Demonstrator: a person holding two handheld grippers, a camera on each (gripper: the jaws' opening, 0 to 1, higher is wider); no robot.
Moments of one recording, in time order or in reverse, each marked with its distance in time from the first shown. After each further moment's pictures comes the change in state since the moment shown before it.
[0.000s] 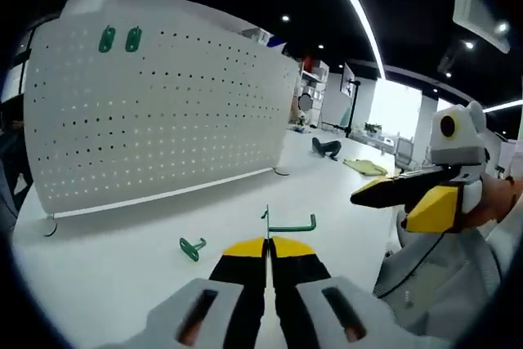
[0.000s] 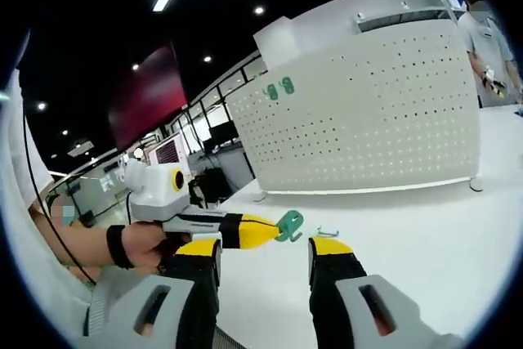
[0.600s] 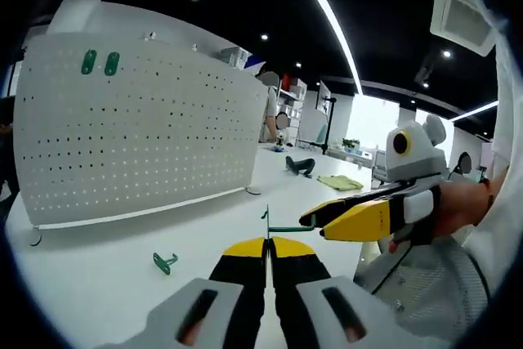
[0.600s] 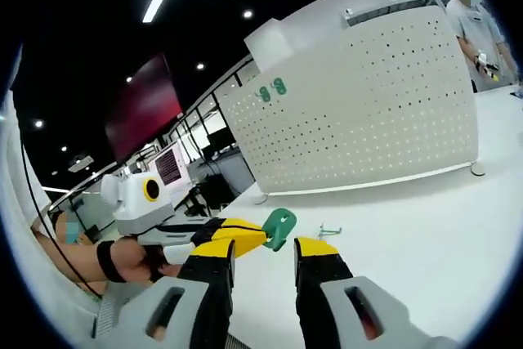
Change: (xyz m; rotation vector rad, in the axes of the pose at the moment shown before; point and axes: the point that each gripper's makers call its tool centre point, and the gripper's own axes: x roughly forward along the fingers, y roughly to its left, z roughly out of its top) left arm -0.012 -0.038 0.016 0.021 -0.097 -0.125; right arm 0.001 -0.002 0.000 0.075 -0.014 0.010
